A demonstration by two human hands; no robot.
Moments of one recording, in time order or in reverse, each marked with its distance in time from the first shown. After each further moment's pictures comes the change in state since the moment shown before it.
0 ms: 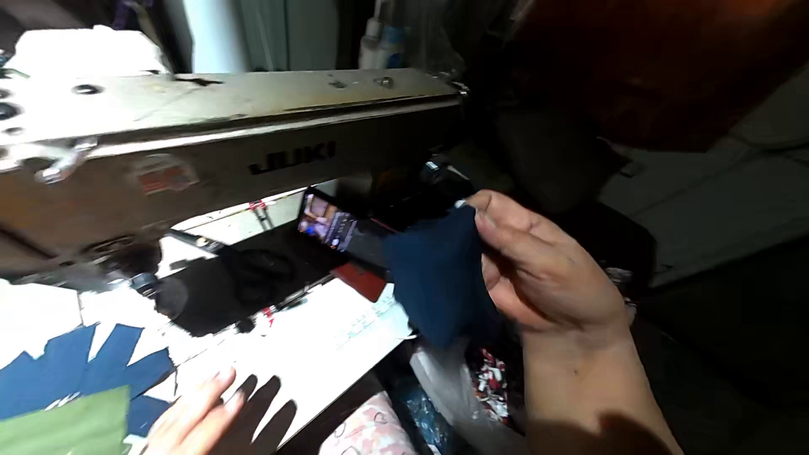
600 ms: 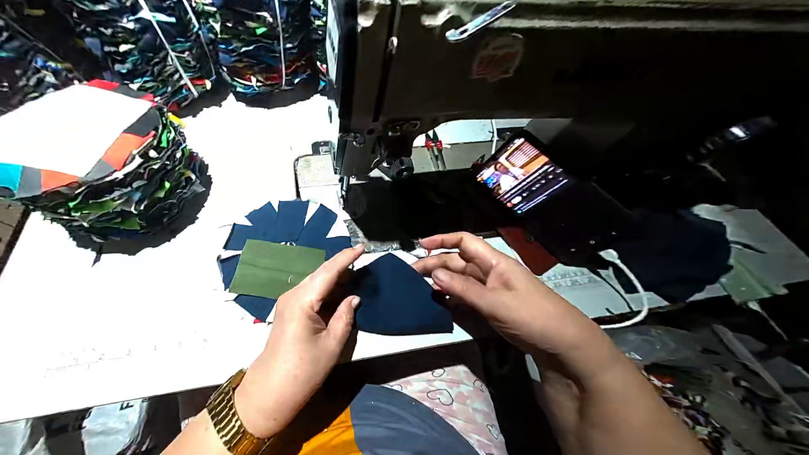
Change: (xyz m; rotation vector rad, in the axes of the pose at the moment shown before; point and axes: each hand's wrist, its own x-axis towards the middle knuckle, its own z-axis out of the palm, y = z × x) left_hand -0.017 -0.012 0.006 -0.047 0.476 -0.332; right_hand 0.005 0.089 0.140 -0.236 -0.388 0.336
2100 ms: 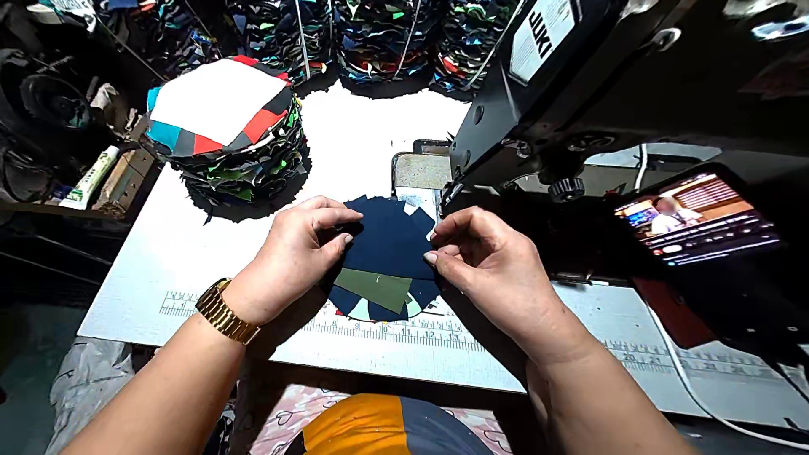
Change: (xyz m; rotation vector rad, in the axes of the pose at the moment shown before) left_hand 0.032 -0.032 -0.114 0.313 0.035 -0.013; right_hand 0.090 -0.011 0.082 -0.275 0.098 -0.385
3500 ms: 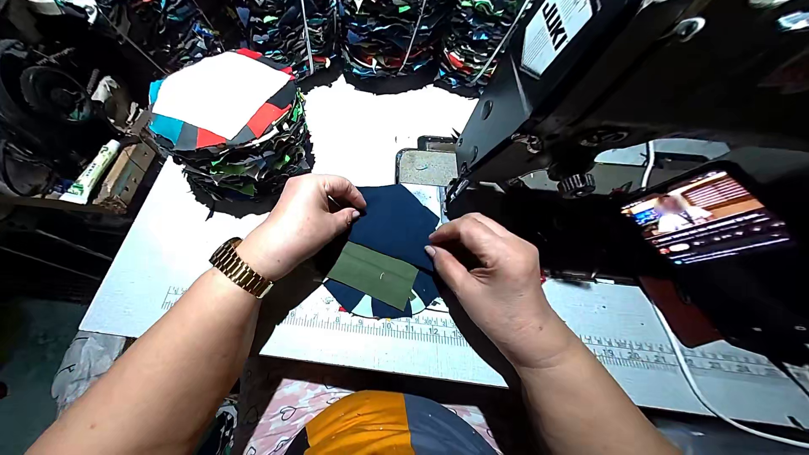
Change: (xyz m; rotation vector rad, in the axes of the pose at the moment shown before) left_hand 0.038 -0.012 -0.007 0.056 -0.072 -0.098; right_hand -0.003 0.004 0.013 -0.274 0.103 -0.323
